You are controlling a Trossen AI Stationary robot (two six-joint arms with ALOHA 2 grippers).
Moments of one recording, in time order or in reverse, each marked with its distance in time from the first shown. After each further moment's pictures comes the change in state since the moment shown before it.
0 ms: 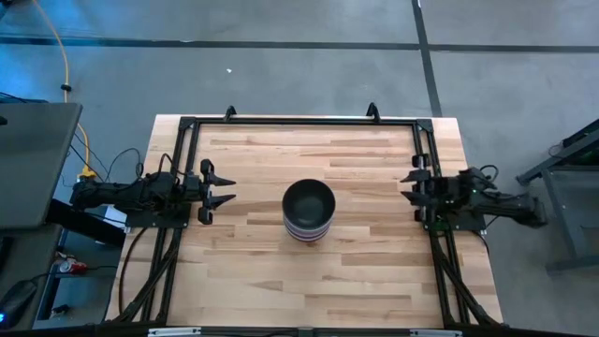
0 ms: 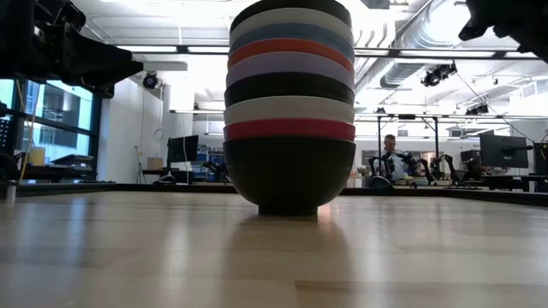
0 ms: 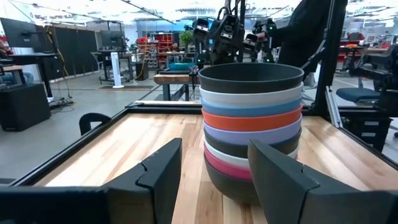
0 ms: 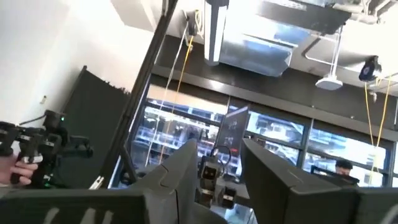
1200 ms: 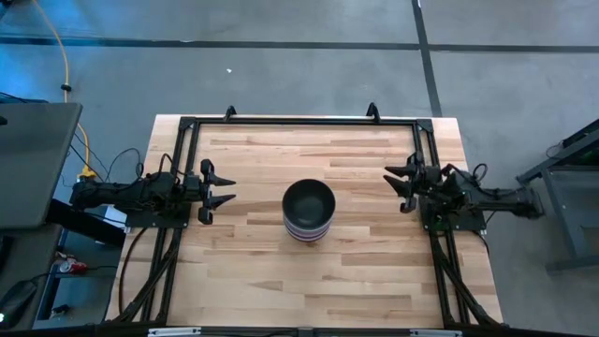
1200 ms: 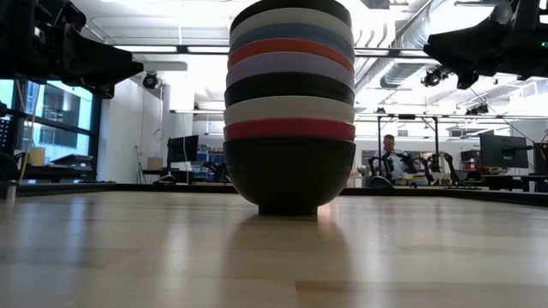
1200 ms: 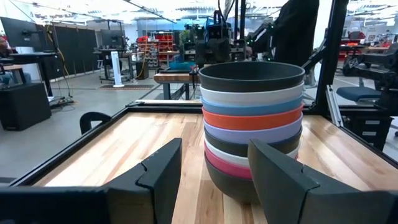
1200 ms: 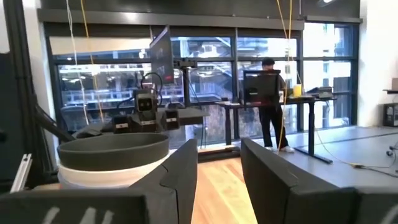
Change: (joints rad) left arm 0.000 0.003 0.000 -0.001 -0.001 0.001; right arm 0.118 -0.039 0.000 -0.318 0.517 0.158
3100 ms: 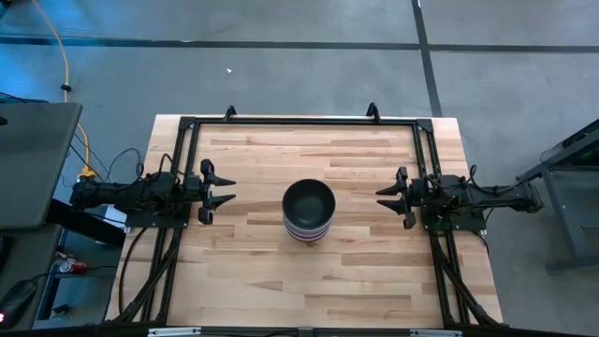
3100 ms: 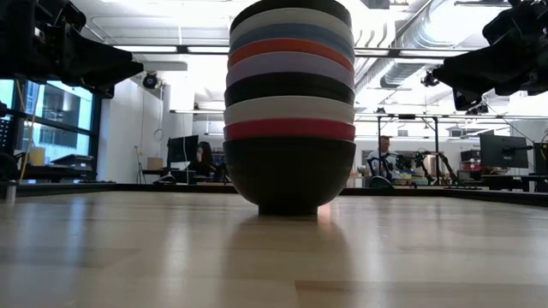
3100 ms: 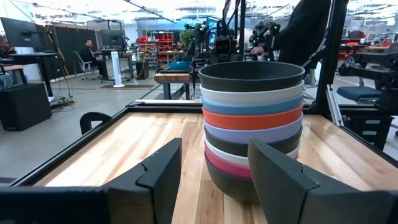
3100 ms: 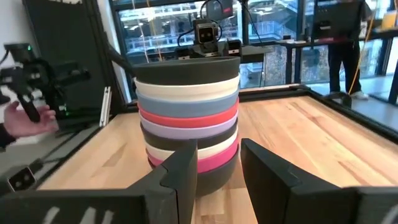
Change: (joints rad) left arm 0.000 0.001 0.000 0.000 0.000 0.003; right arm 0.088 0.002 0.002 -0.260 -0.173 0.116
